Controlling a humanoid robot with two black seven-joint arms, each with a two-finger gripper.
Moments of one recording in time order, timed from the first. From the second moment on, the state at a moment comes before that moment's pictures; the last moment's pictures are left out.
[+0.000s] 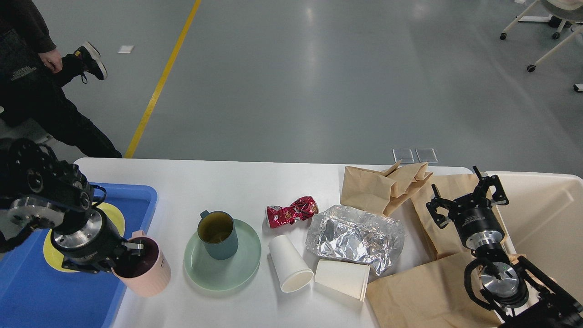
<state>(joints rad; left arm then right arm) -1.97 0.36 1.45 -1.65 -0.05 -0.37 0.07 0.23 -0.28 1.11 0.91 -0.04 0.24 0.32</state>
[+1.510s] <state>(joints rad) -1.25 0.87 0.97 -0.76 0.44 -0.77 -0.06 0.23 -0.28 1.11 0.91 -0.04 0.24 0.32</state>
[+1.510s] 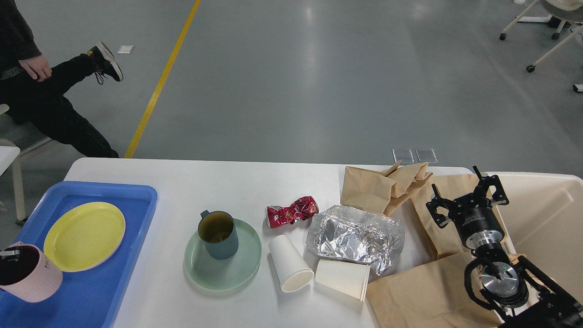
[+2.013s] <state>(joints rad) -1.12 0.92 0.94 -0.70 0.46 -0.66 -0.11 0.23 -0.28 1.11 0.91 -0.04 0.24 0.32</state>
